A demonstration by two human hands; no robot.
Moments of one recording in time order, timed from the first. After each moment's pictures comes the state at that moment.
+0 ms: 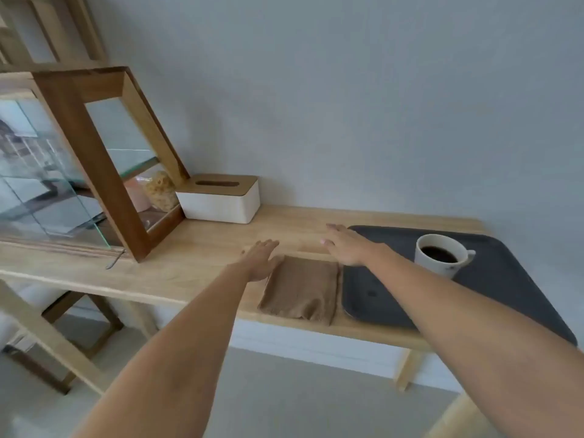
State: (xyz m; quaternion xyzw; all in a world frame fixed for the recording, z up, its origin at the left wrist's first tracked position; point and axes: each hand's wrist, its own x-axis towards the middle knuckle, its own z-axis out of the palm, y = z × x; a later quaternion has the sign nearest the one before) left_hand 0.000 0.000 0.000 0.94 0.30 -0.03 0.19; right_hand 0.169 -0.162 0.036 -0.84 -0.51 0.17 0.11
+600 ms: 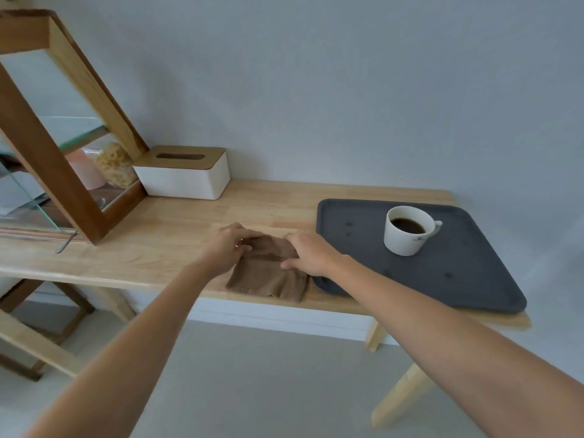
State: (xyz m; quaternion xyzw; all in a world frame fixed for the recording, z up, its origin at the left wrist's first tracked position) left_hand -0.018 -0.023 -0.001 0.94 0.22 0.11 0.25; right_hand 0.127 -0.181 0.002 -0.81 -0.56 0.12 0.13
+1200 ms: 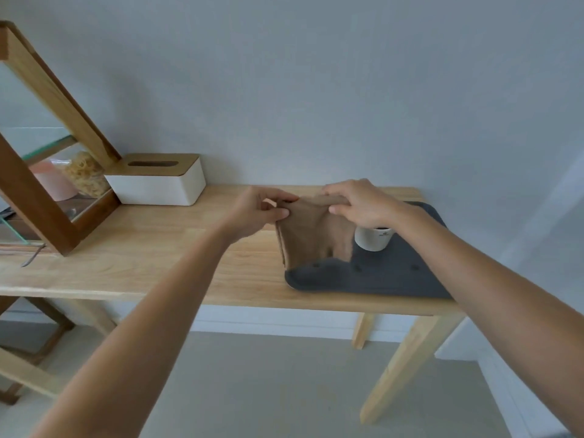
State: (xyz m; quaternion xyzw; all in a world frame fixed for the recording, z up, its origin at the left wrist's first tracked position) left_hand 0.051 -0.105 0.084 0.86 0.11 0.14 0.48; right_hand 0.203 -0.286 0.107 -0.82 -0.52 0.11 0.21
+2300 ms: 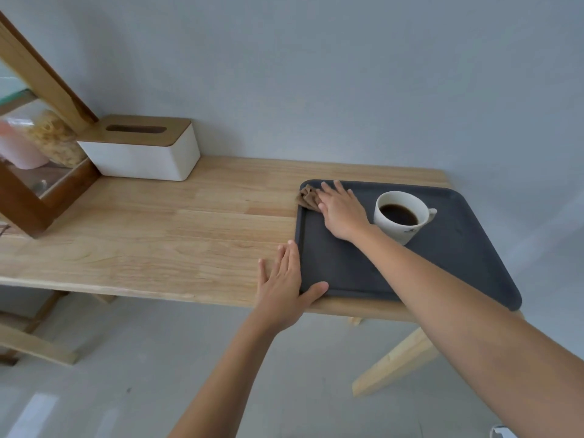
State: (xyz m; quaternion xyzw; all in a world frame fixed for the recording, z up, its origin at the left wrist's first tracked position) left_hand 0.036 -0.174 -0.043 0.93 0.25 0.00 0.28; right_hand 0.252 -0.192 -0.028 -0.88 -0.47 0.02 0.09
